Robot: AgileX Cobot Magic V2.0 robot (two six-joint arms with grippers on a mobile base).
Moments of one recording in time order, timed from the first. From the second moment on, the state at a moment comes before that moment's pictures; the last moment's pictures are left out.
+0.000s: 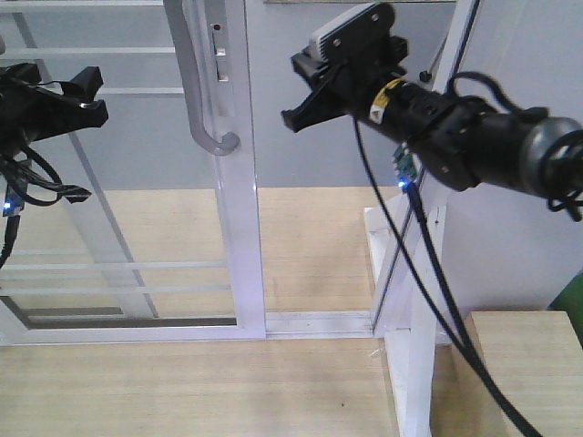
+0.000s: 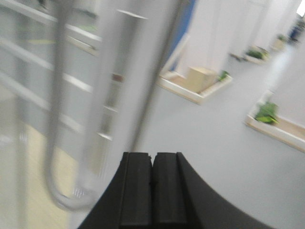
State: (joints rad) left arm -0.14 1.41 -0.76 0.08 -0.39 -0.06; right arm 0.40 1.76 -1.15 -0.40 -0.38 0.14
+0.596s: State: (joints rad) left arm -0.14 1.61 -0.85 0.30 -0.49 -0.29; right arm 0.25 1.45 -0.80 -0.39 -0.38 0.14
